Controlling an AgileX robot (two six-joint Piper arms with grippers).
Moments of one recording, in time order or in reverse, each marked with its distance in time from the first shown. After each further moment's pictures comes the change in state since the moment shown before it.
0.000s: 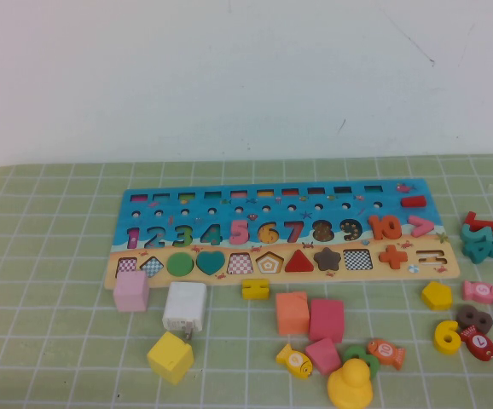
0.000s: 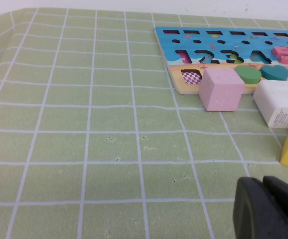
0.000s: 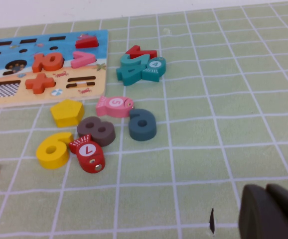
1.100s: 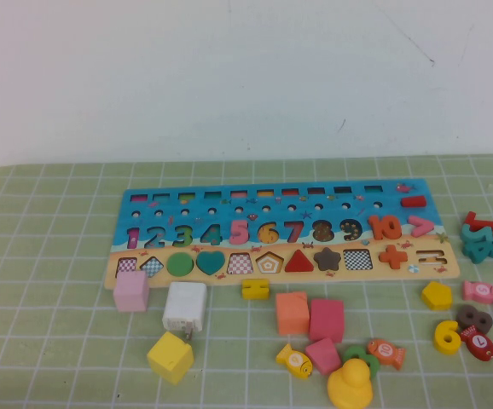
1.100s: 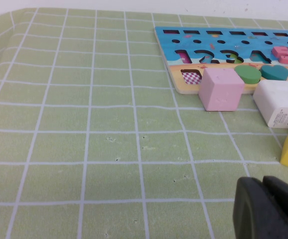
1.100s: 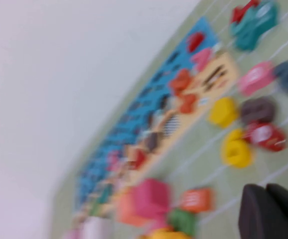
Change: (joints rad) right arm 0.000 0.000 0.000 0.734 0.004 0.158; left arm 0.000 0.000 0.000 0.000 0.000 0.000
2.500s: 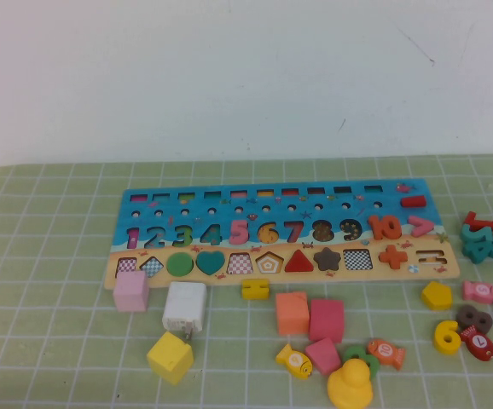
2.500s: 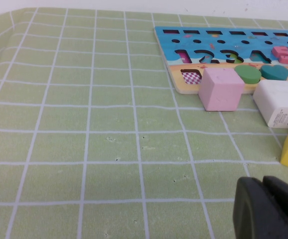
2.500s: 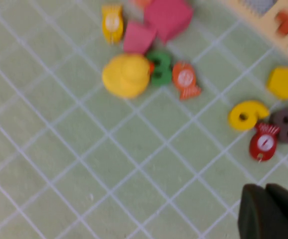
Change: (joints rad) right arm 0.390 1.084 -1.057 -0.512 0.708 -0.745; left arm 0.000 0.000 0.000 0.000 0.000 0.000
